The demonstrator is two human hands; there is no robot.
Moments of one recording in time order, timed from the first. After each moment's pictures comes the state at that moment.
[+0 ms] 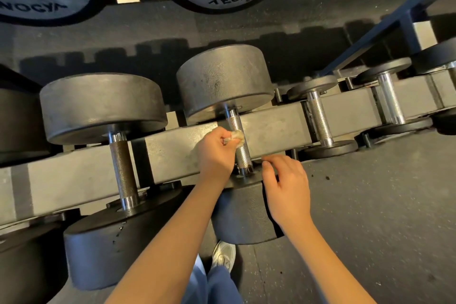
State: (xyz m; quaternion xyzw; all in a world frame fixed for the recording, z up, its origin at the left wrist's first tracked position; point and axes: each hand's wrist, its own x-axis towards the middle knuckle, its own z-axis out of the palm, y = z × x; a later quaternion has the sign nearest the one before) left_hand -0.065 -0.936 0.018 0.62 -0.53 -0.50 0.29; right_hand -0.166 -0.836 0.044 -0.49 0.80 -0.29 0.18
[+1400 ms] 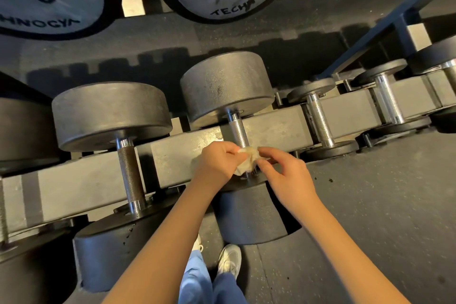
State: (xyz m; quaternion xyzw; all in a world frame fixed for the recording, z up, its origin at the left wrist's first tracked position) left_hand -0.043 -0.935 0.045 0.56 -0.62 -0.54 0.14; right_hand -0.175 -0.853 0.070 -0.49 0.77 -0.27 0.31
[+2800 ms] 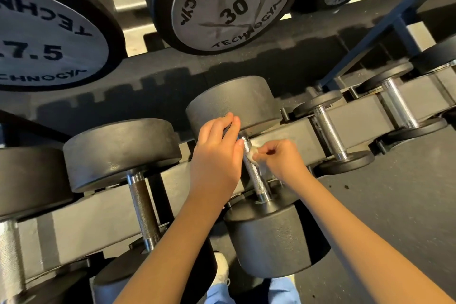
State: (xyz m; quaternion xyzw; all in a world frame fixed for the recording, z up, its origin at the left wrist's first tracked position) left_hand -0.034 -0.973 0.073 0.46 -0.82 -0.15 0.29; right_hand -0.181 -0.942 0.041 -0.36 0.80 -0.27 0.40
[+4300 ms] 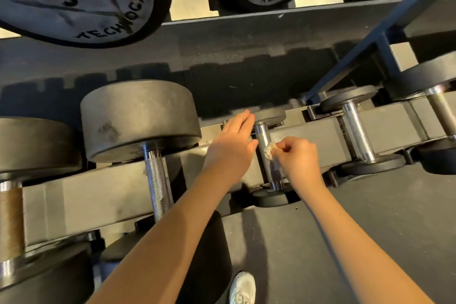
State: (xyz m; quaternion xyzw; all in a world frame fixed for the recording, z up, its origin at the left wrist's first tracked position) left_hand -0.243 -0.979 0.026 0.47 -0.83 -0.27 0.14; right_hand -0.390 -0.929 0.009 -0.43 0.83 -0.25 0.24
